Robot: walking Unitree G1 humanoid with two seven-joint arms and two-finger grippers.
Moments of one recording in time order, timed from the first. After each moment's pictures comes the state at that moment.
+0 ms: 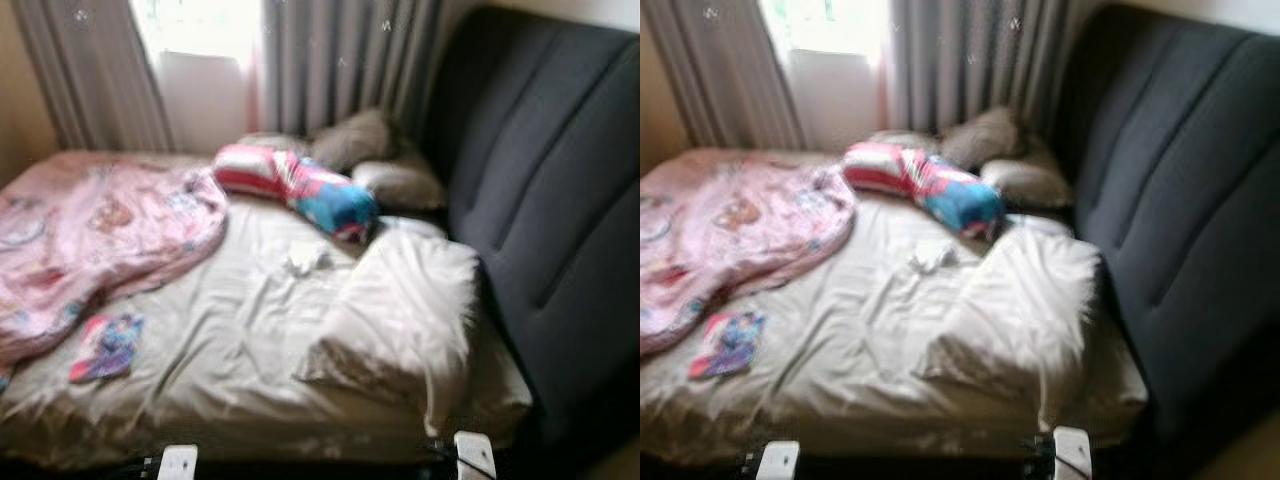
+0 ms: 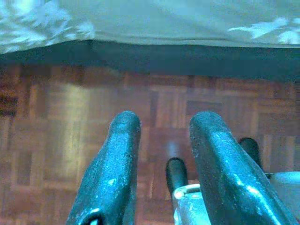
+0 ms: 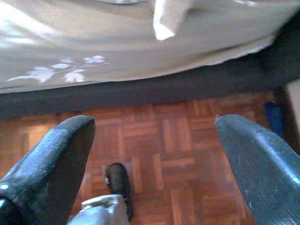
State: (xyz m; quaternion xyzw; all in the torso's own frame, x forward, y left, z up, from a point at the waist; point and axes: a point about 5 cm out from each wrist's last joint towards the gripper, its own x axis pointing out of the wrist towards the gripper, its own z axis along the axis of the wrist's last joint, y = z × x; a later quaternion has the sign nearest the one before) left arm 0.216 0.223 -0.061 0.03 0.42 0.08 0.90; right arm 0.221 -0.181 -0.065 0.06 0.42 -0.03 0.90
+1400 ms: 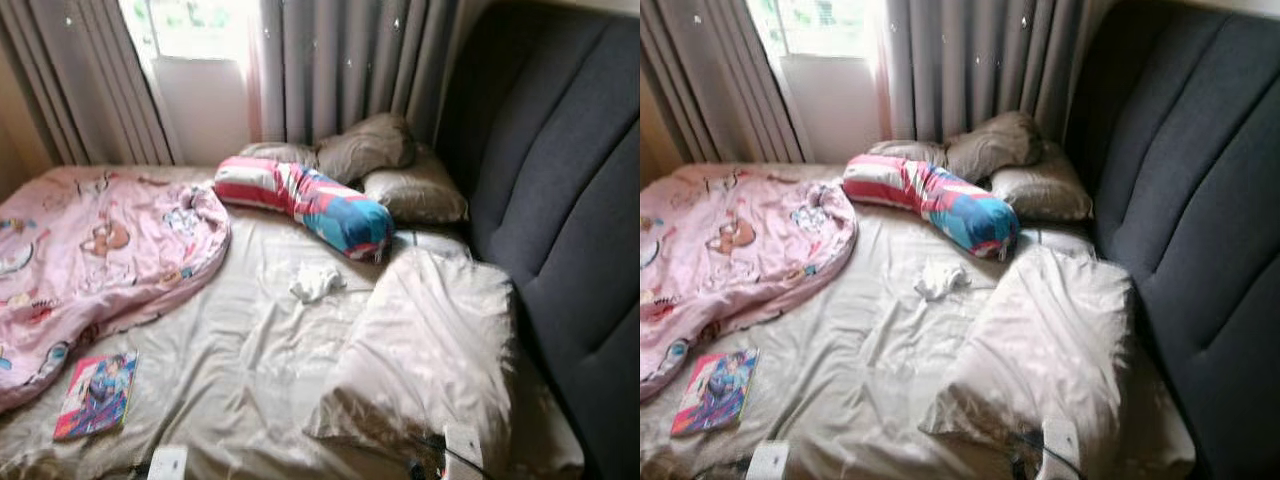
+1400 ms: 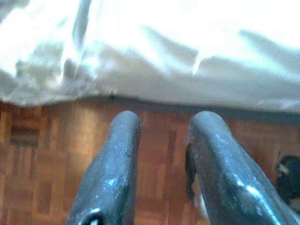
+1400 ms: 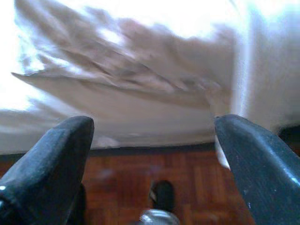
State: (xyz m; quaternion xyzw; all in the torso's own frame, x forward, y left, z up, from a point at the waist) left arm 0.220 0.227 -0.058 0.03 0.42 0.07 0.90; right arm 0.222 -0.176 -0.065 0.07 0.42 -0.03 0.91
